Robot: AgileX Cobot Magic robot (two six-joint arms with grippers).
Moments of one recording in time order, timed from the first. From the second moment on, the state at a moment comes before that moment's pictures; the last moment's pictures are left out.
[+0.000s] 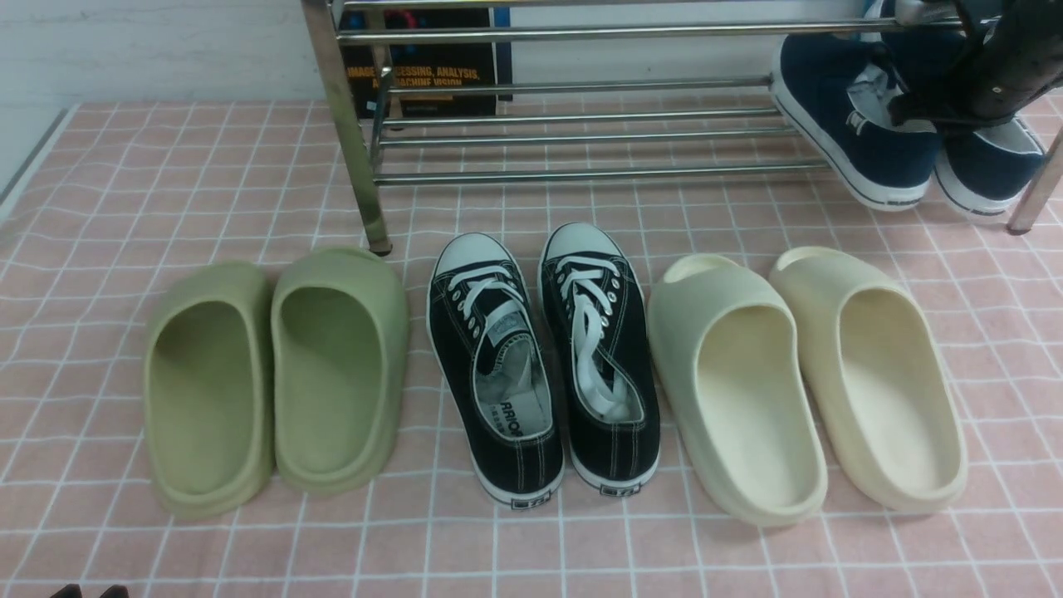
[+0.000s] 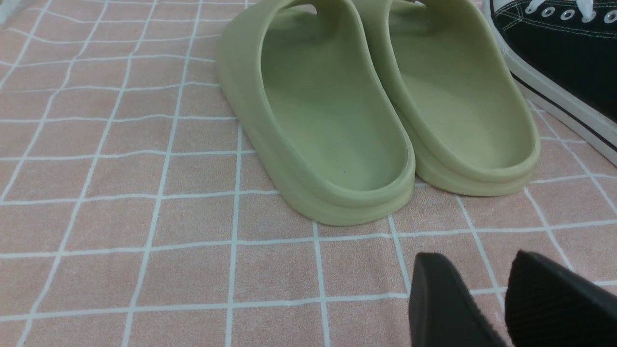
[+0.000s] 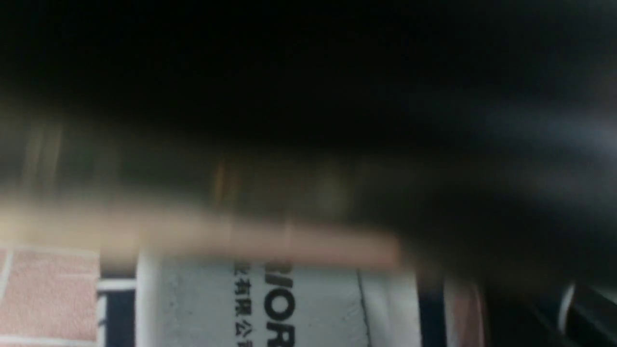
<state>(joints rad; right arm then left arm) -0.04 2.29 -2.19 -0.05 0.87 -0.11 -0.10 -0.01 0.02 -0.03 0.38 0.02</state>
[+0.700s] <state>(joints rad) -0.04 2.09 -2.20 -0.01 0.94 -0.09 -0.10 -0.01 0.02 -0.03 0.38 0.02</state>
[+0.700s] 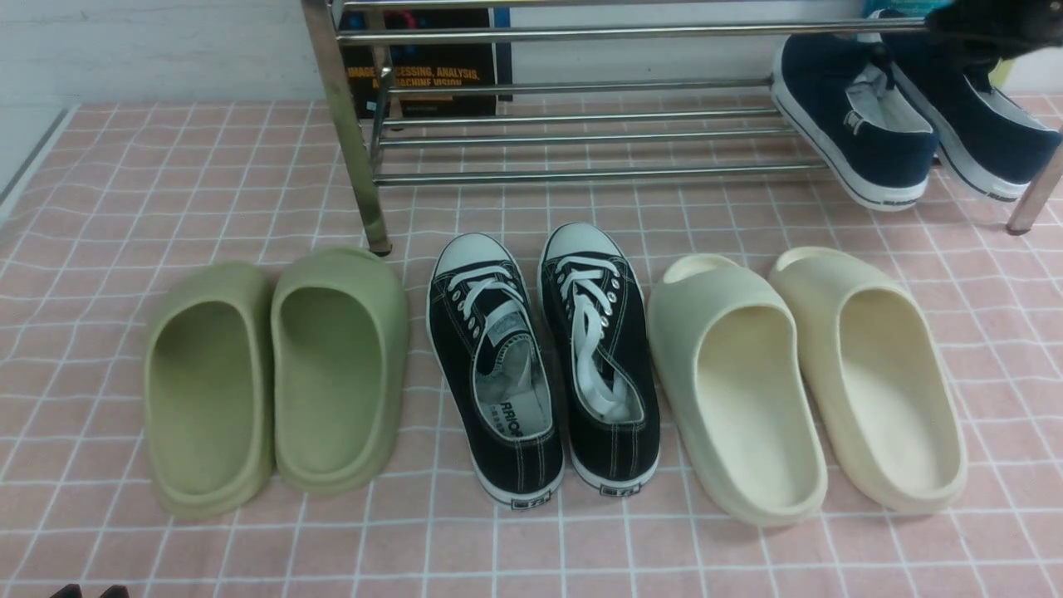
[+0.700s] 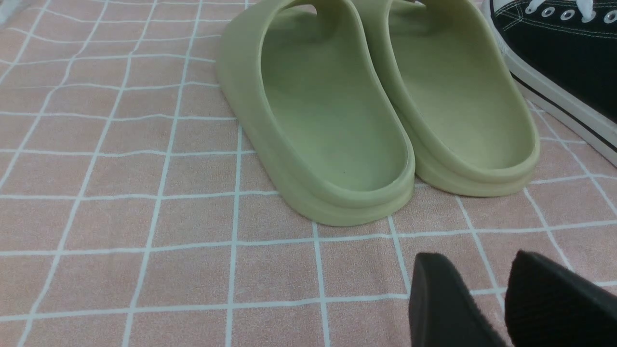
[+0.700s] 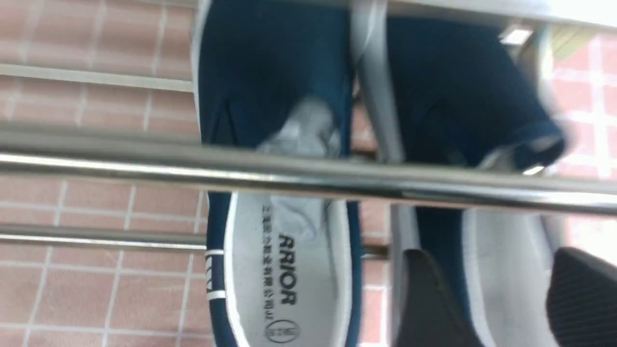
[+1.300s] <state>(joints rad) -0.23 2.09 -2.11 -0.17 1.19 0.00 -0.10 -0.01 0.02 -0.03 0.38 0.02</state>
